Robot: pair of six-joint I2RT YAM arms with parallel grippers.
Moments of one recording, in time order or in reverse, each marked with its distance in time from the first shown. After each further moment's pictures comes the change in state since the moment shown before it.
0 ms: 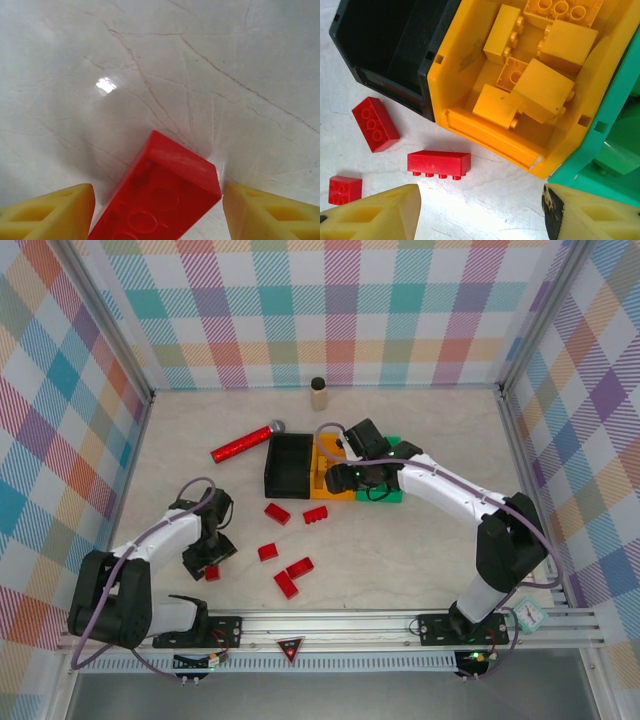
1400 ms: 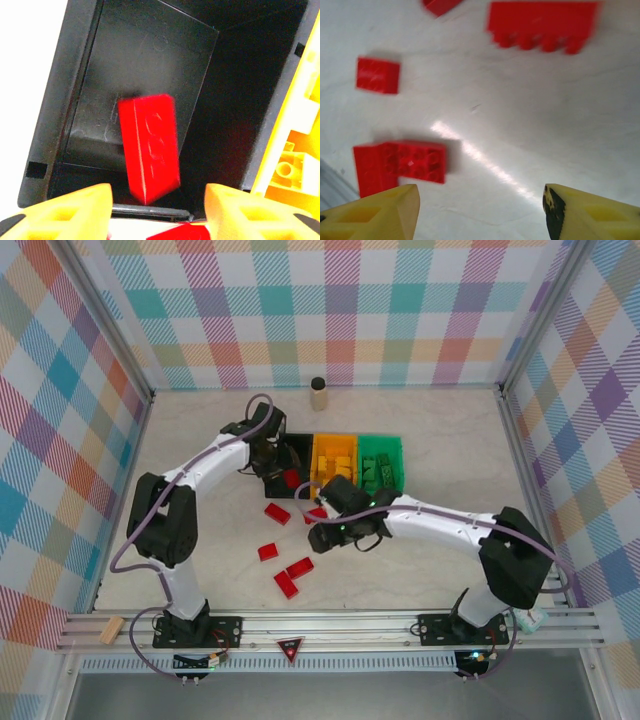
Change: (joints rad) left arm -0.201 0.526 0.797 0.218 0.224 0.244; right arm 0.302 -0.074 -0.260 0.077 -0.081 0.127
